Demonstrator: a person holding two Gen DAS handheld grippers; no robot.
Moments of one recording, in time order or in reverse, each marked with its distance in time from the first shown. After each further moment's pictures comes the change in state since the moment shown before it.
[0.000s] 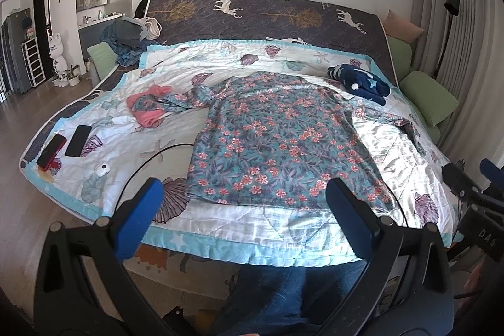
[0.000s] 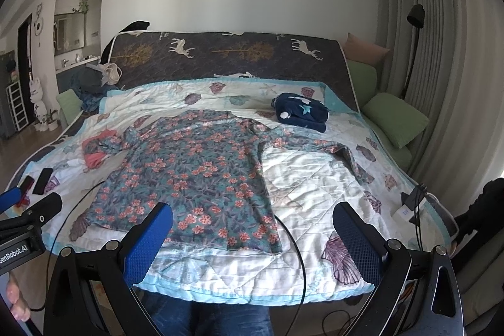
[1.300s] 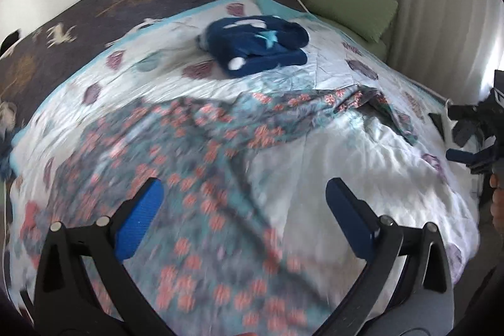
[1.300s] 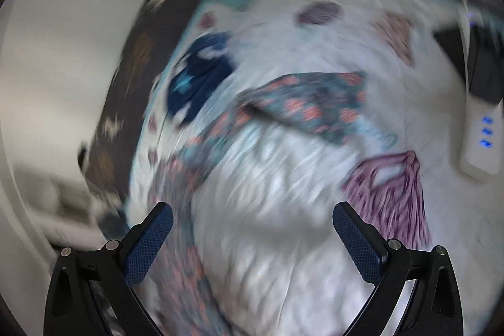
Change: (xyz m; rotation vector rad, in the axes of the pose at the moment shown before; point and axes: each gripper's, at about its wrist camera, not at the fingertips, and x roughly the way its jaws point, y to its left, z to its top) left arm 0.310 -0.296 0.128 0.565 0.179 -0.316; right arm 0.314 -0.340 -0.013 1.067 0.379 0.308
